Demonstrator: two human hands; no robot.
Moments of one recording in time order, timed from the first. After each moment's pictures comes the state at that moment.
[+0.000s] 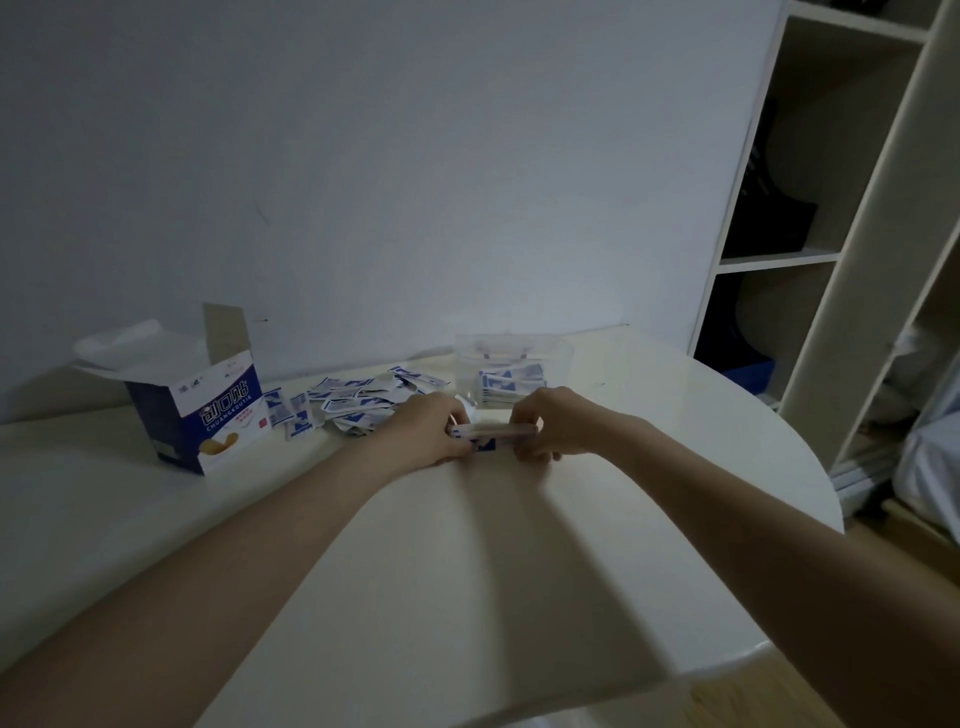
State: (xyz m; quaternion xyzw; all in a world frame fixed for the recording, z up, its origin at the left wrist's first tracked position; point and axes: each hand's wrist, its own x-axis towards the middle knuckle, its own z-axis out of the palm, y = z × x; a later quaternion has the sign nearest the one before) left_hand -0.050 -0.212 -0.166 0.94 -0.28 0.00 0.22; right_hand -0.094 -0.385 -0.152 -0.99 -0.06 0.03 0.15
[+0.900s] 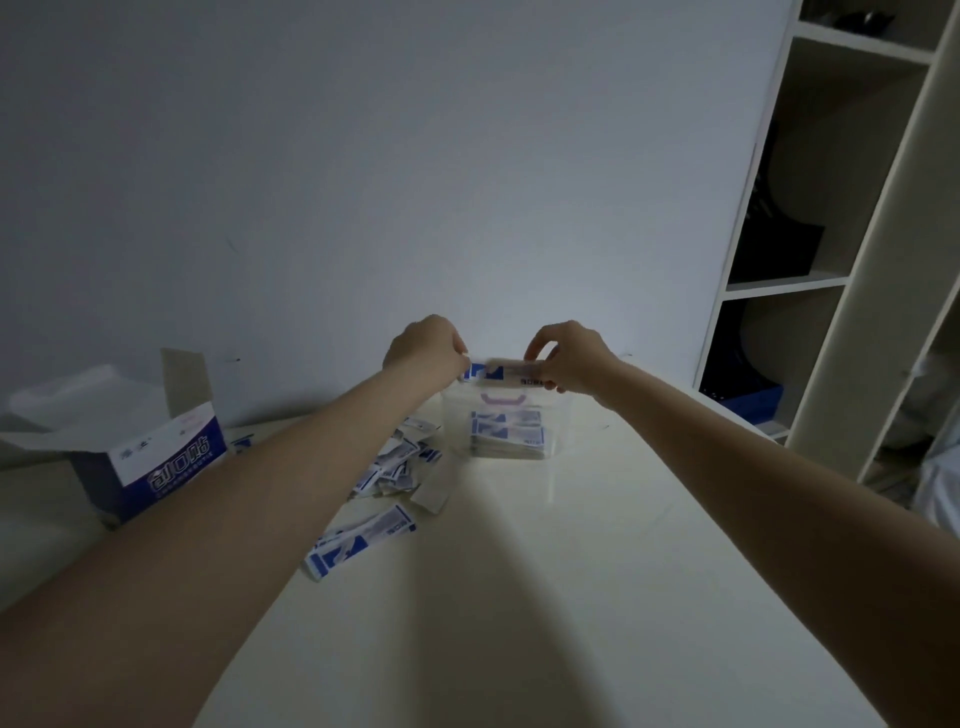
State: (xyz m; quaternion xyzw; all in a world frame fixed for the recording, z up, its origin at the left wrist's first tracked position) left_hand 0.021 -0.261 -0.089 0.94 -0.16 0.09 0.27; right_hand -0.031 -0.414 -0.090 -0.94 0.06 -0.12 0.32
